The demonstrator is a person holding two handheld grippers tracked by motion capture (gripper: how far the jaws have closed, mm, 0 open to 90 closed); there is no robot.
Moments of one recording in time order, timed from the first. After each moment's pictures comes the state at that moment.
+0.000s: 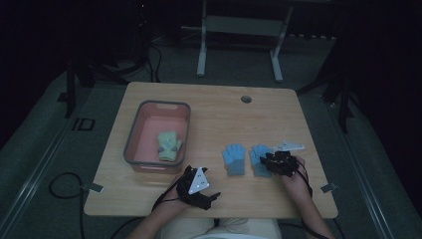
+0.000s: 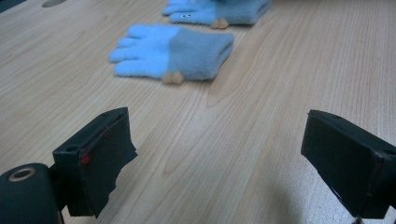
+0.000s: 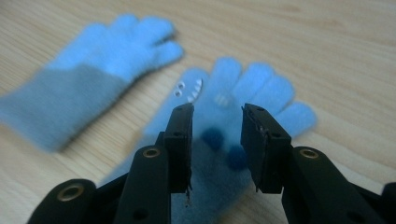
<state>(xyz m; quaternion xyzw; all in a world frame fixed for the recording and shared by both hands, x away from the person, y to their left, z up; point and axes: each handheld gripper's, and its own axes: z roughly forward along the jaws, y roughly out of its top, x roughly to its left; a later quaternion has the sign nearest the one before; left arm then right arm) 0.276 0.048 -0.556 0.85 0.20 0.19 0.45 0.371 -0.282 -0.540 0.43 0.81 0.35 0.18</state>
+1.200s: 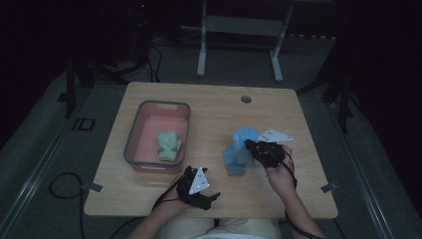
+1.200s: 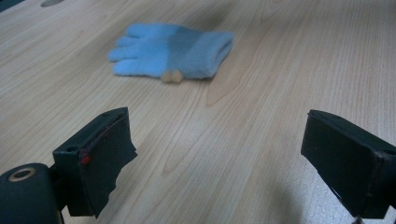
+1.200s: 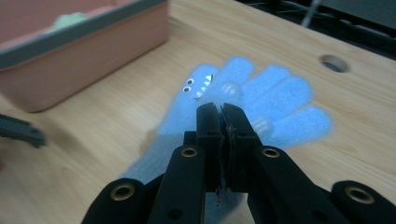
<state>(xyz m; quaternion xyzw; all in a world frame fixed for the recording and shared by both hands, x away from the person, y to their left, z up) 0.275 0.047 -0.556 0.85 0.20 0.20 0.44 0.351 -0.206 -0.461 0.36 0.80 0.41 0.23</state>
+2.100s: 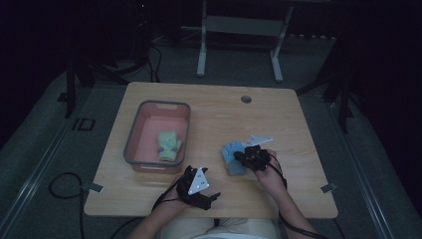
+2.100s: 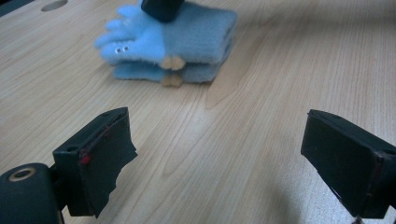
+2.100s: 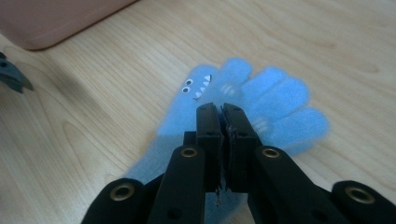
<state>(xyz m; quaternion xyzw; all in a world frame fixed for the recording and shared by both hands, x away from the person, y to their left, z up) 0.275 0.048 -0.555 0.85 0.20 0.19 0.45 0.372 -0.189 -0.514 0.35 0.86 0.36 0.14</state>
